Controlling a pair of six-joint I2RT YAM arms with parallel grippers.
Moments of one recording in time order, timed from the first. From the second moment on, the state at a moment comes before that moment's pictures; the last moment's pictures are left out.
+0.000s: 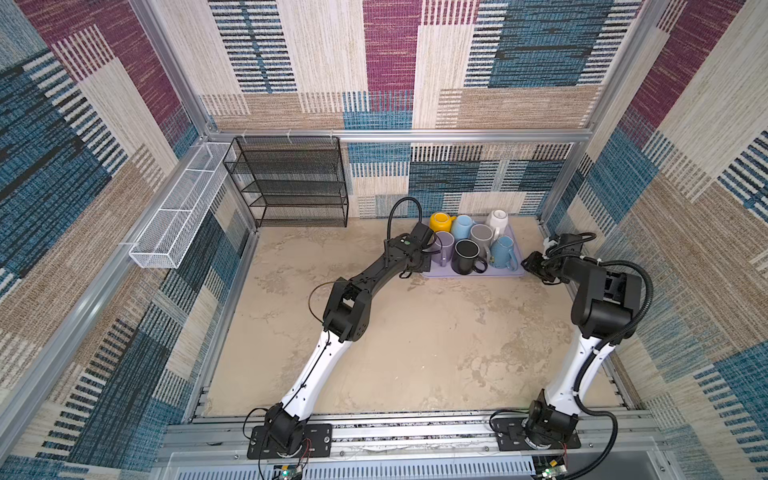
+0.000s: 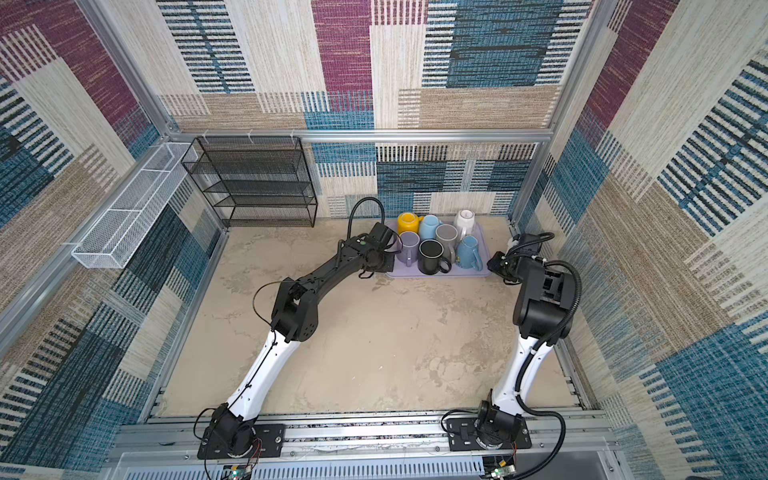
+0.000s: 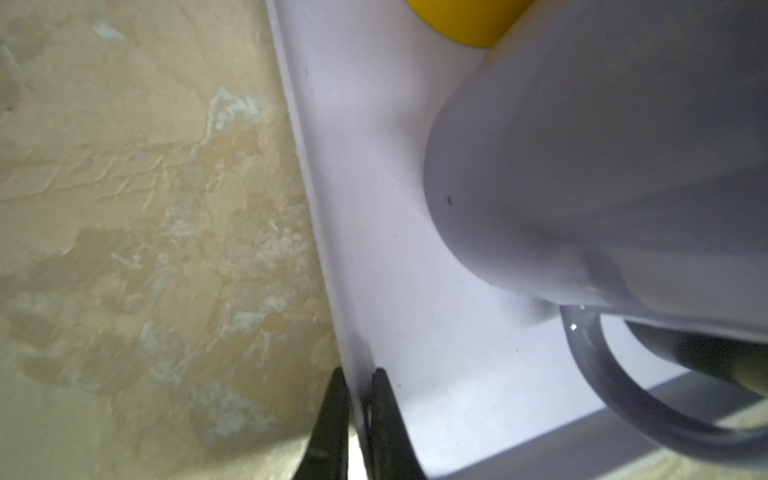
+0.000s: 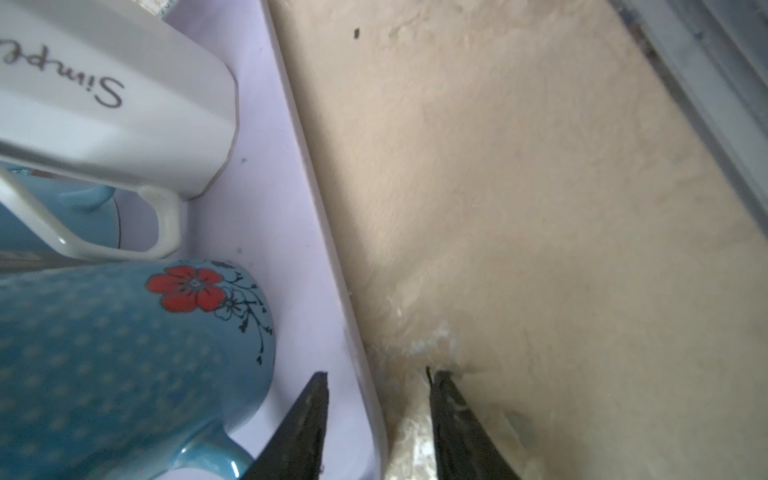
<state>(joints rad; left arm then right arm) -0.63 2.66 2.46 -0.80 -0.05 -0.42 -0.37 2.10 1.39 -0.22 -0.37 0.22</state>
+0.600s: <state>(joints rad) -0.62 2.65 2.42 -0.76 -0.09 -0.47 -0.31 2.10 1.38 -0.23 -0.32 0.11</state>
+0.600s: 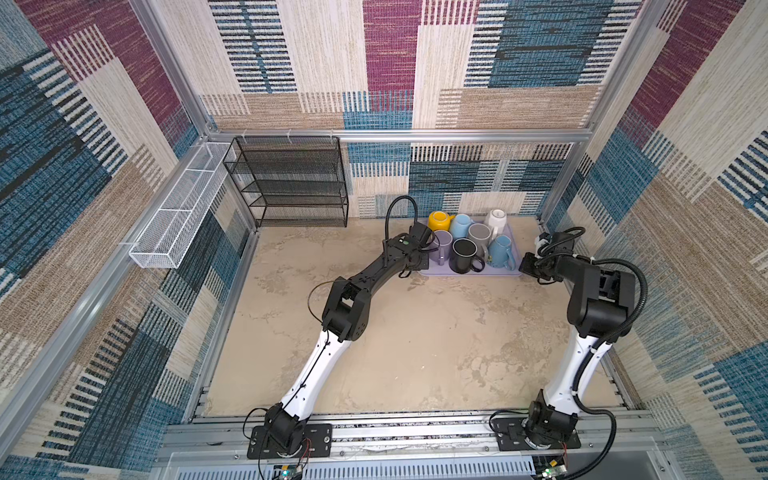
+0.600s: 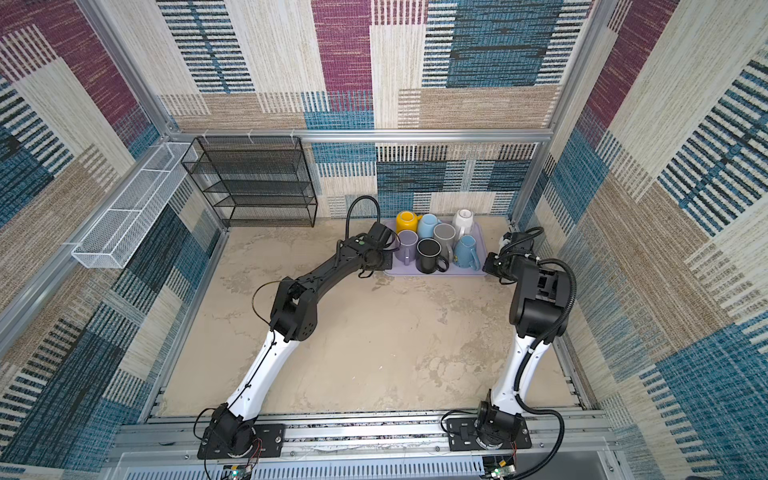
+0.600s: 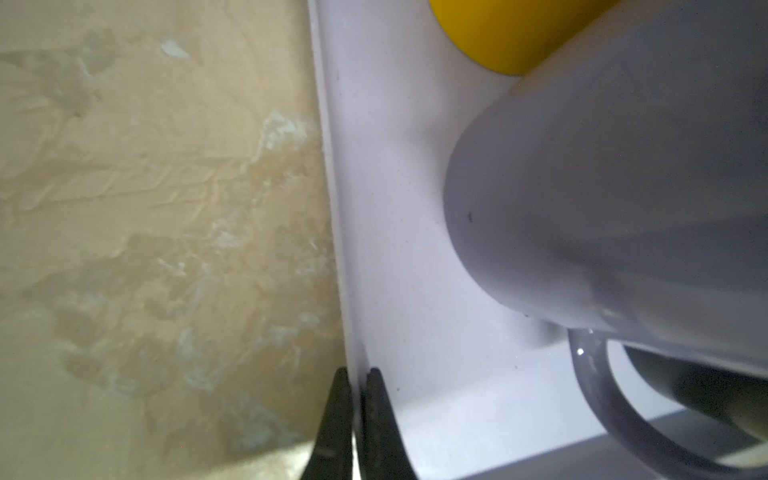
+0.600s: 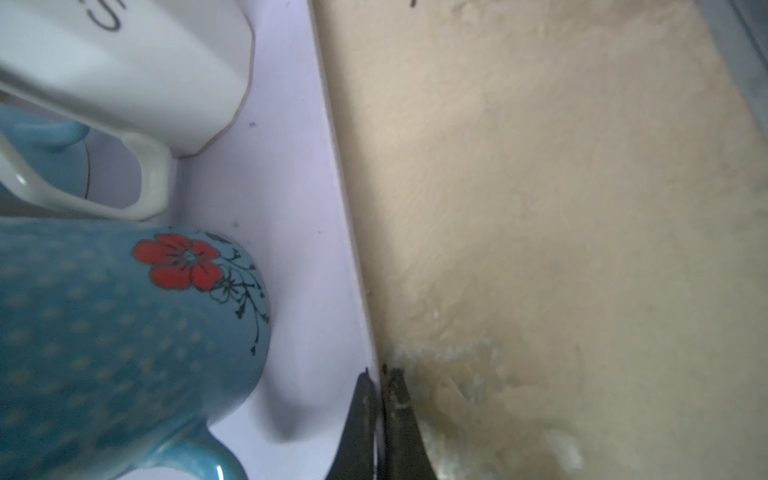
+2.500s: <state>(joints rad) -0.61 1.66 0.92 -0.54 -0.23 -0.51 0.26 1.42 0.66 -0.35 -0.10 0.42</state>
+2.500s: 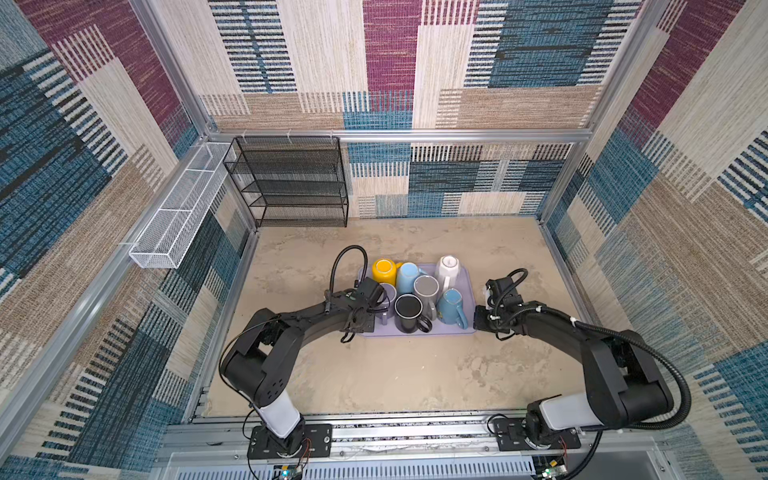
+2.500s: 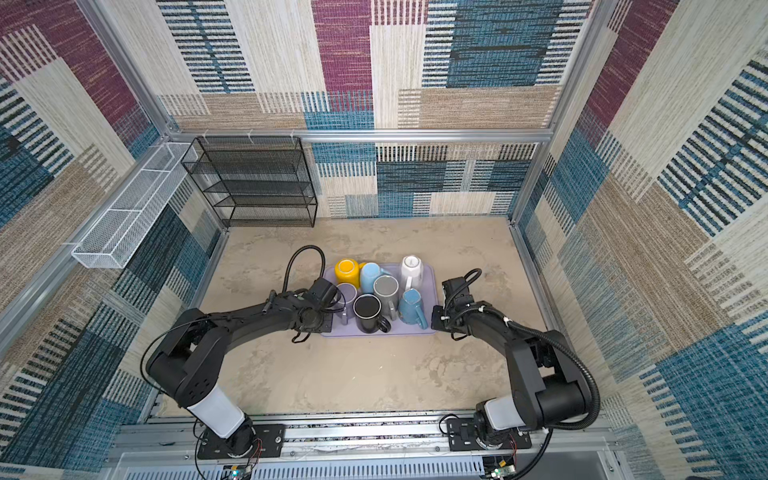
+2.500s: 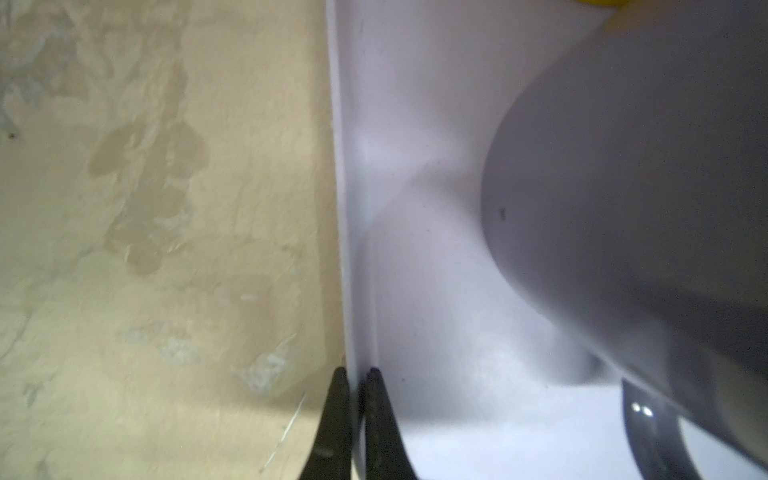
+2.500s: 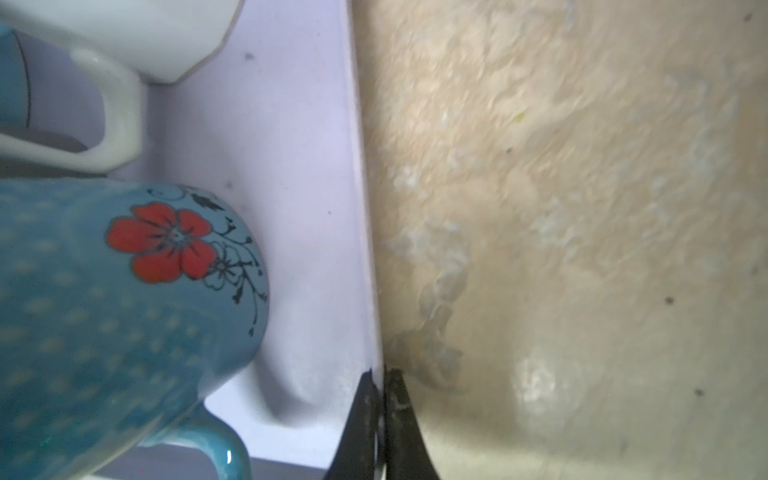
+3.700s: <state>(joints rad) -0.68 1.37 0.64 -0.50 -0.22 -0.62 0.47 1.16 0.47 -0.44 -0.07 0.65</state>
